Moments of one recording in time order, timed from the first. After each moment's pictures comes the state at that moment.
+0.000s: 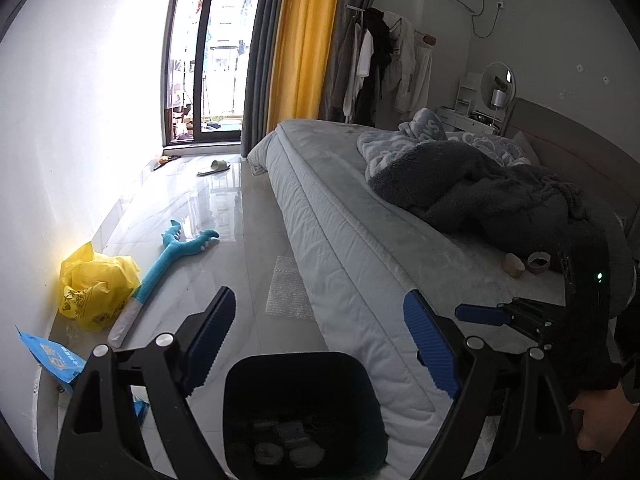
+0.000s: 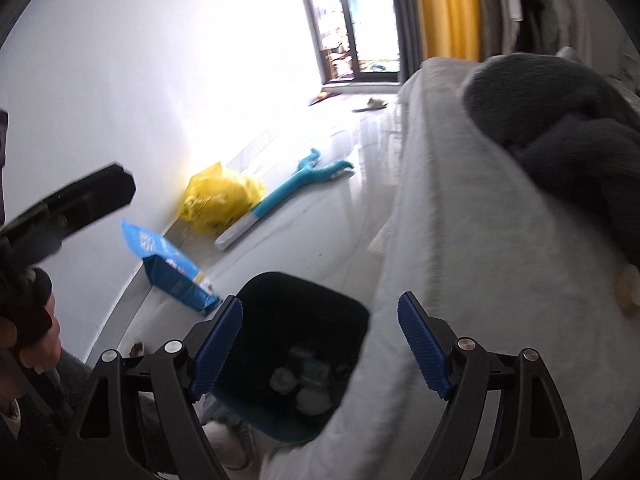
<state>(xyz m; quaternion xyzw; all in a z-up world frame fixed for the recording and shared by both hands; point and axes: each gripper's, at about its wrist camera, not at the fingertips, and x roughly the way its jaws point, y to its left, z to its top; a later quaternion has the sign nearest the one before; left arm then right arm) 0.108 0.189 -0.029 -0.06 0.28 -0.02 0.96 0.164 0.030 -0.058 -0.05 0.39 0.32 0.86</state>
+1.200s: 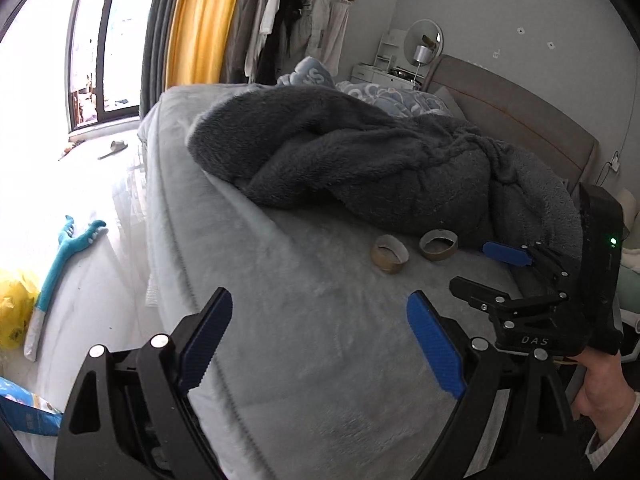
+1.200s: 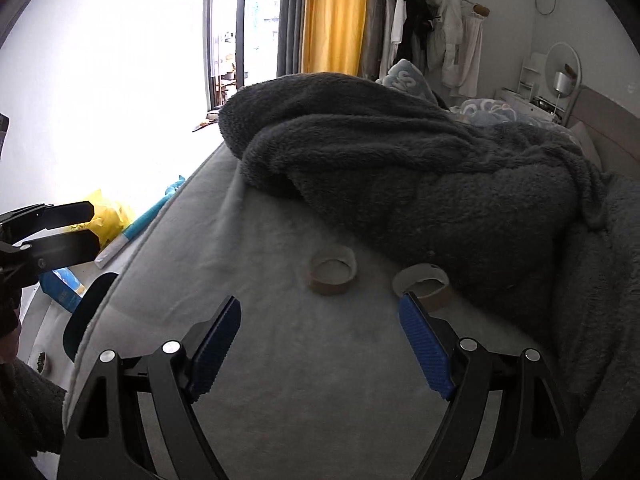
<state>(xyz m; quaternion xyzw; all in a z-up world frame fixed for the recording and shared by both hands) 0.192 -0.003 -0.038 -0.06 0.34 -0.17 0.92 0.191 -0.186 -0.024 -0.10 0.35 0.15 0.92</state>
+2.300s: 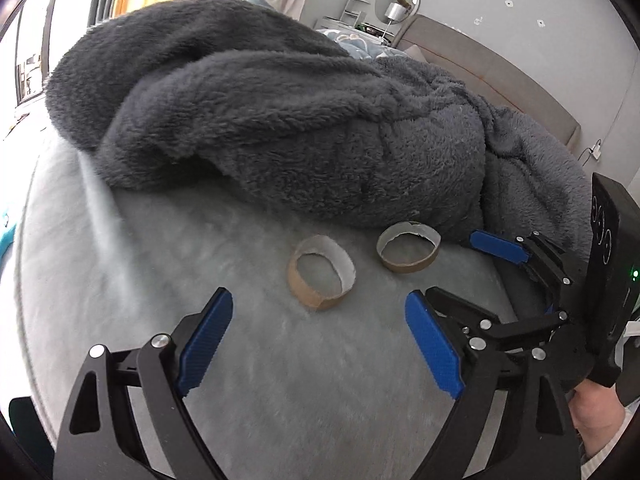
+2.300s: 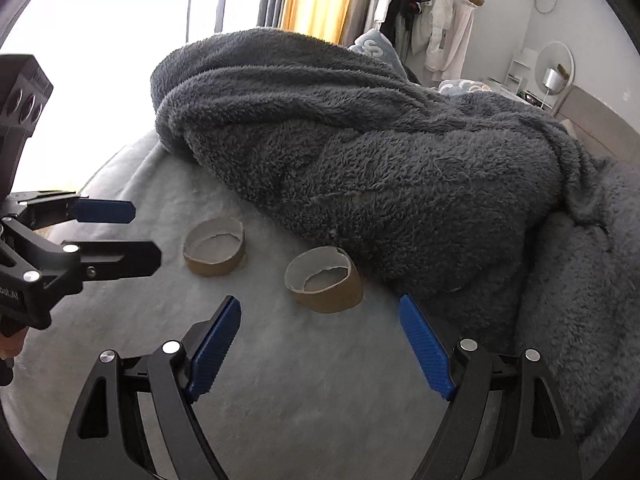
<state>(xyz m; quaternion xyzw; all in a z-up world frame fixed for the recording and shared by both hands) 0.294 -0.109 -0.089 -0.08 0.41 -0.25 0.87 0.247 -0.243 -0.057 -0.15 0.38 0.11 0.91</state>
